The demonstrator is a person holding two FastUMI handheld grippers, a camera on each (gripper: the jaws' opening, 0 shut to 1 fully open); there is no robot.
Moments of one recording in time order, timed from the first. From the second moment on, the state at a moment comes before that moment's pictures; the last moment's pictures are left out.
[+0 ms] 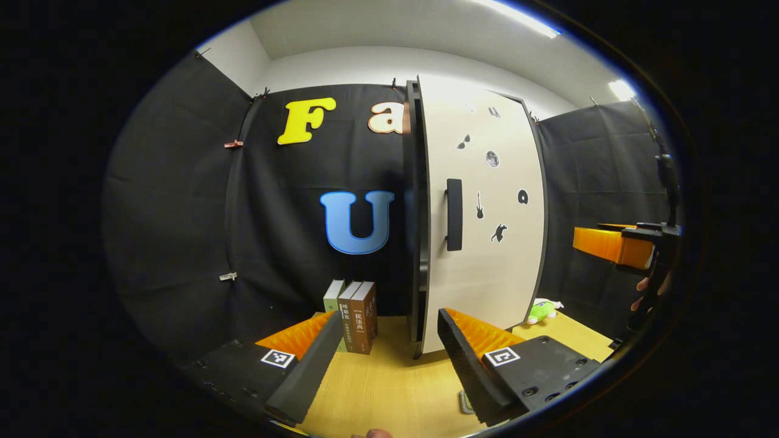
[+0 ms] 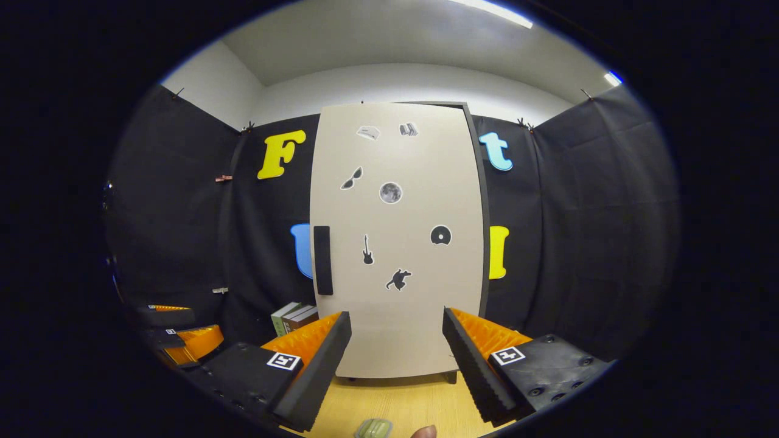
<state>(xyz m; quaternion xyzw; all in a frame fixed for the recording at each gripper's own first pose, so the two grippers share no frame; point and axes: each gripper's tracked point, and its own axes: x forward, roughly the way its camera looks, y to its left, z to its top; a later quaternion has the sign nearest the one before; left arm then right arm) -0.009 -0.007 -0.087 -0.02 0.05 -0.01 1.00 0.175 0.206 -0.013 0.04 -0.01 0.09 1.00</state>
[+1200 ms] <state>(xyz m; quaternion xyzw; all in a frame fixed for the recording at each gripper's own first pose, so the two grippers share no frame) -0.012 -0.002 -0.089 -0.03 0.04 0.00 1.00 0.176 0.204 -0.011 0.02 -0.01 0.09 1.00</state>
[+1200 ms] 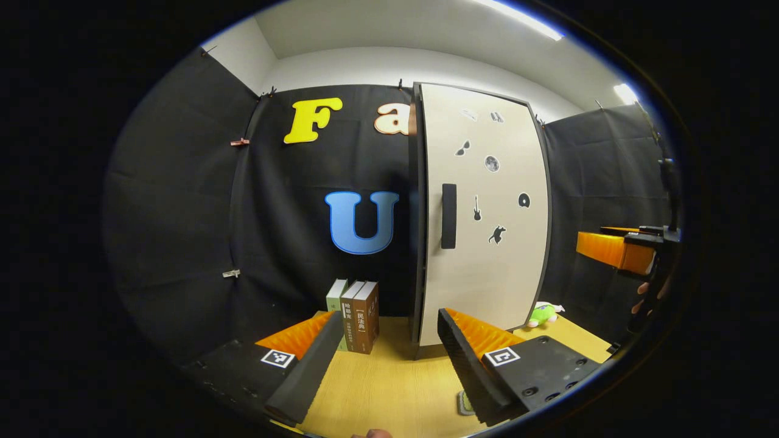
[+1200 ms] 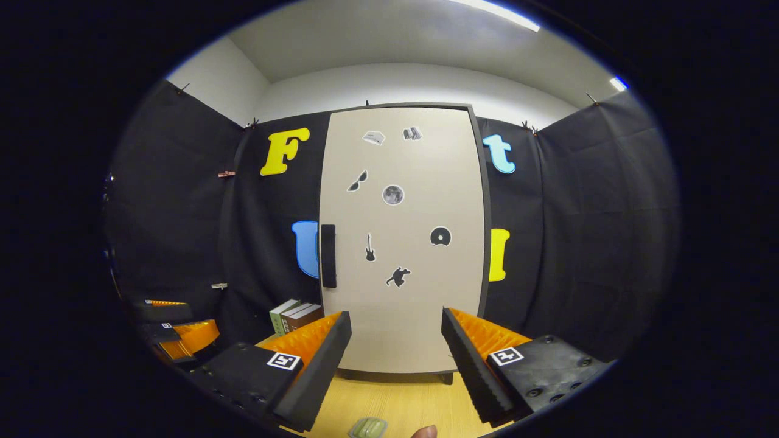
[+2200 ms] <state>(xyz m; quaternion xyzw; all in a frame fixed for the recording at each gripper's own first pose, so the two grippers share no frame) -0.014 -0.001 -0.092 -0.02 0.04 0.00 1.00 0.176 0.209 -0.015 0.02 -0.01 0.10 0.99</state>
